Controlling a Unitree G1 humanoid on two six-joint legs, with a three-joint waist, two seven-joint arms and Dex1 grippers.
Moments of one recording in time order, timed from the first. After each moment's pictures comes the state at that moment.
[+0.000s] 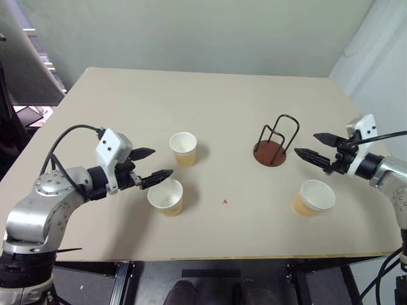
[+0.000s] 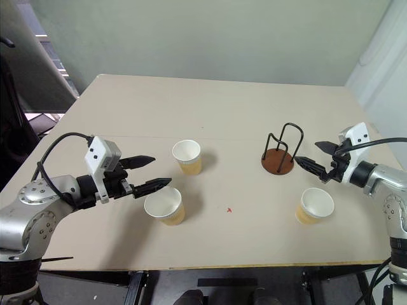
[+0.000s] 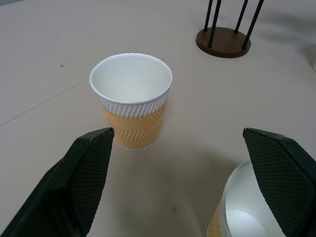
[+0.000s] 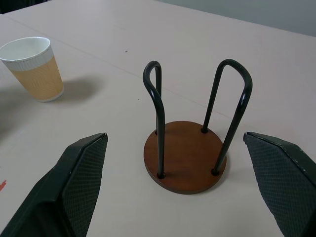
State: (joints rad) left arm -0.26 0.84 0.23 -0.31 -0.59 0.68 -0.83; right arm -0.40 -0.80 -0.26 -0.09 0.55 0.64 0.81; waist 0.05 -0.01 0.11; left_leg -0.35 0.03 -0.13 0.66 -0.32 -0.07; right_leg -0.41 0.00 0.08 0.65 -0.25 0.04
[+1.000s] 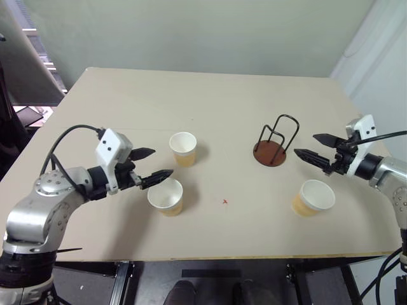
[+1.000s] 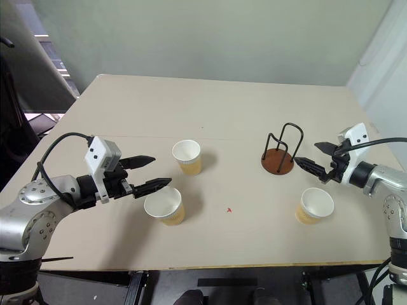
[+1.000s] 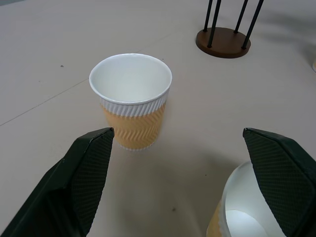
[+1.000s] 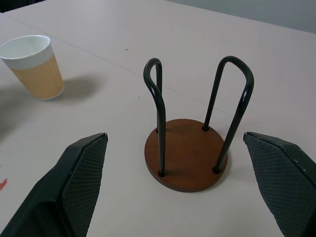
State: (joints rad) left arm -0.26 0.84 0.23 -0.31 -0.59 0.68 -0.83; right arm -0.40 -0.80 -0.25 -0.09 0.55 0.65 0.81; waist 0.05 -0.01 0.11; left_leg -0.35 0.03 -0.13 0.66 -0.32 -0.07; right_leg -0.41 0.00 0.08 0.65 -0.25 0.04
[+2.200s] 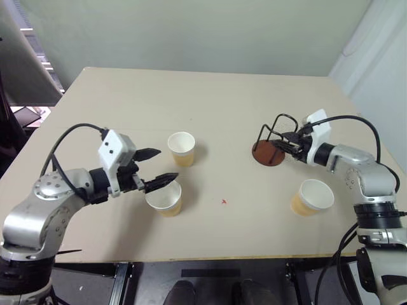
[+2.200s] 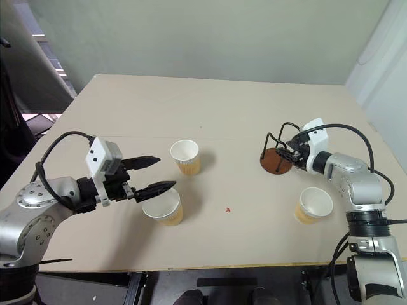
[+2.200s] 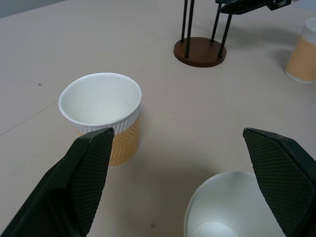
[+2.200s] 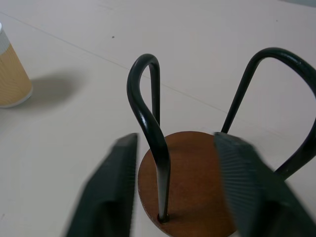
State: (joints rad) left arm -0.24 0.85 0.25 -0.39 -0.63 0.68 -0.83; right arm -0.65 -0.61 -0.05 0.15 0.35 0.62 0.71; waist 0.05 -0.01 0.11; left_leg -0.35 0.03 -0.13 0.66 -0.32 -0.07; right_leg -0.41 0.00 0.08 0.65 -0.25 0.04
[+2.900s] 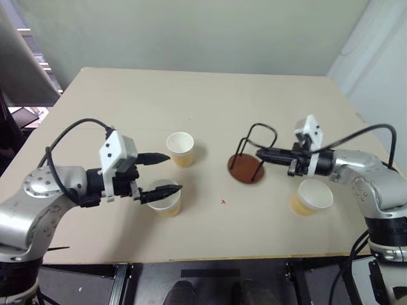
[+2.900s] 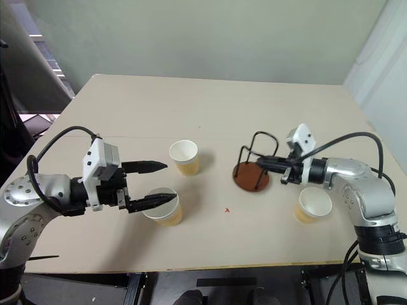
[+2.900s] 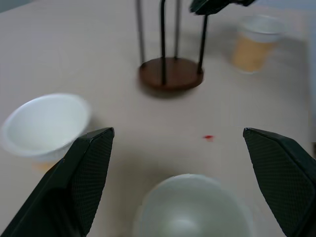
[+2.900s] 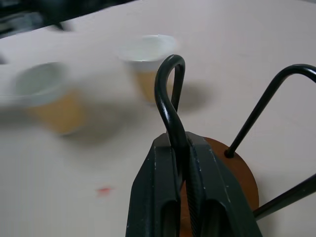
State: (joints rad) left arm -0.24 0.96 0.24 -0.46 -0.71 0.69 -1.02; right arm -0.53 -0.69 0.02 -0.26 0.55 0.75 1.00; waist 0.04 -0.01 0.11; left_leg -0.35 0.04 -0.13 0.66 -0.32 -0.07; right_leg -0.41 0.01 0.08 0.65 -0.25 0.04
